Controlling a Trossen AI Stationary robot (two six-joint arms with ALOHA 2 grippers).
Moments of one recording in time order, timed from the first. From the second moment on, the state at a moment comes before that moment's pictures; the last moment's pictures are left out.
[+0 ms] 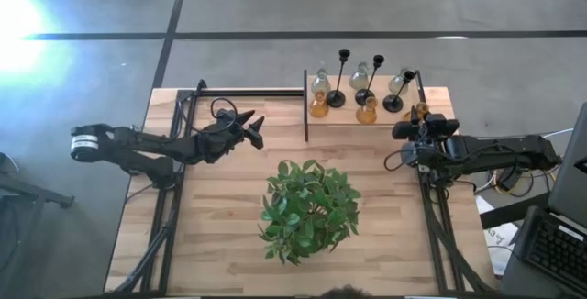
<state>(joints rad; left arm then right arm) 0.19 1.18 0.42 0.62 -0.66 -0.32 0.01 0.59 0.47 -0.93 1.45 1.12</state>
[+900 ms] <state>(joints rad) 0.19 1.18 0.42 0.62 -0.66 -0.28 -0.07 0.67 0.45 -0.81 1.44 1.06</state>
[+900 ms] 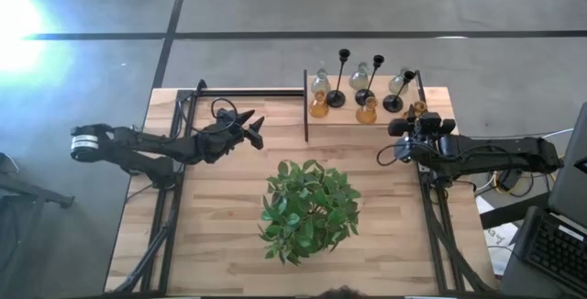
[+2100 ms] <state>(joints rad) 0.19 1.18 0.42 0.62 -0.66 -0.28 -0.24 0.71 0.45 -0.61 1.36 0.88</state>
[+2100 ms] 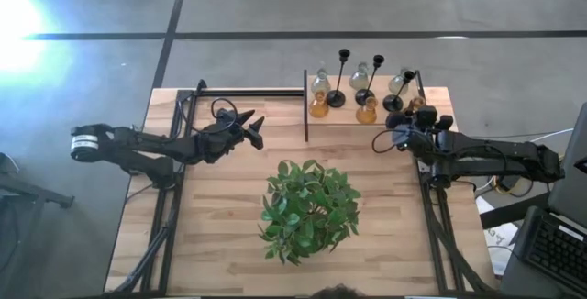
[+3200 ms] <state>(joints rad) 0.19 1.18 0.42 0.62 -0.66 -0.29 -0.26 0.72 0.45 -0.59 1.35 0.88</state>
